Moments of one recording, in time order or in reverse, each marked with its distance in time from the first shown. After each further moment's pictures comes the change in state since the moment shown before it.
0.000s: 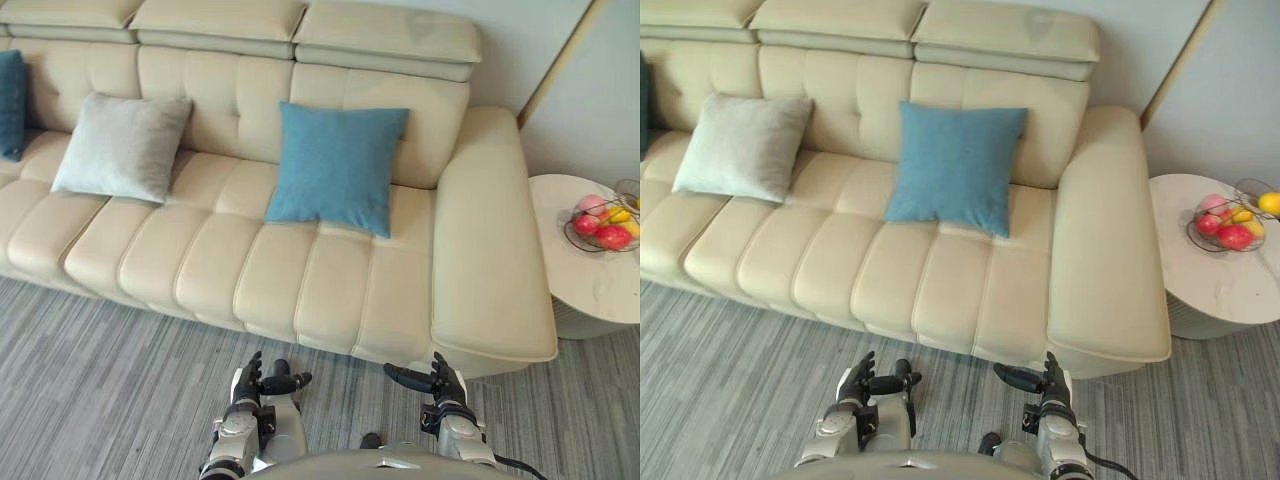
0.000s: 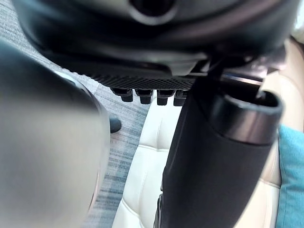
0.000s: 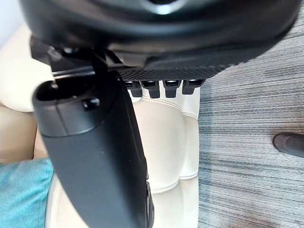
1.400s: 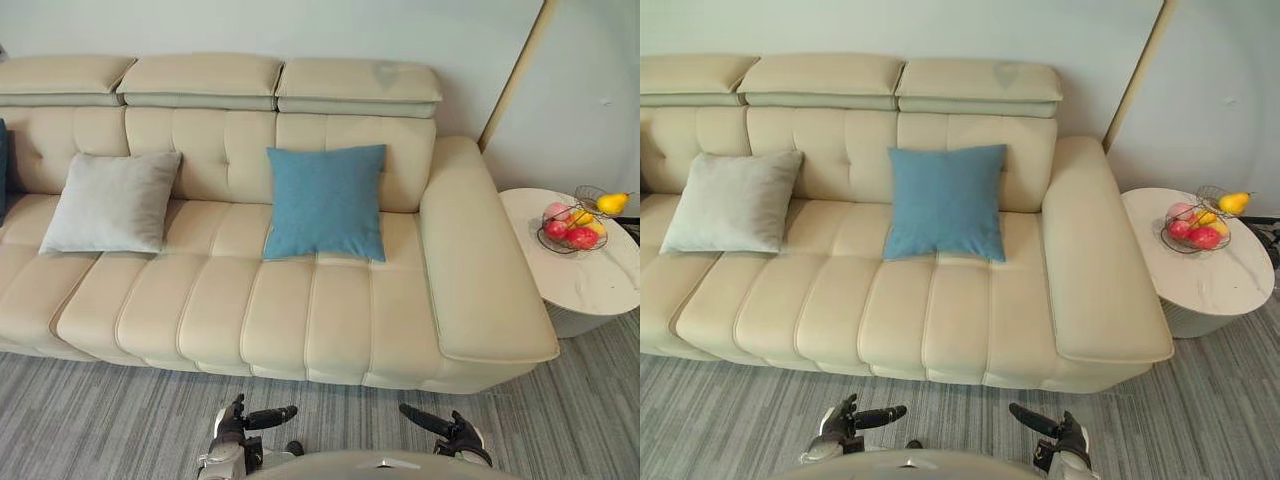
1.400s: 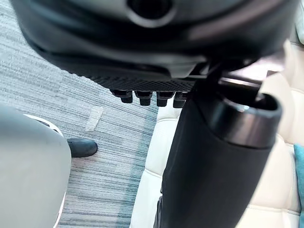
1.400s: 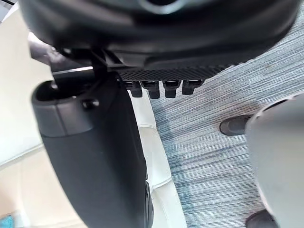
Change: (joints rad) left arm 0.032 0.009 0.180 0.169 0.019 0.023 -0.013; right arm 0.022 0.002 -0.221 0.235 -0.022 0.057 0.027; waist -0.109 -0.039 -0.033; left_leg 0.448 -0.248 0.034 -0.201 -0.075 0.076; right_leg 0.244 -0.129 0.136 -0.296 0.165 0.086
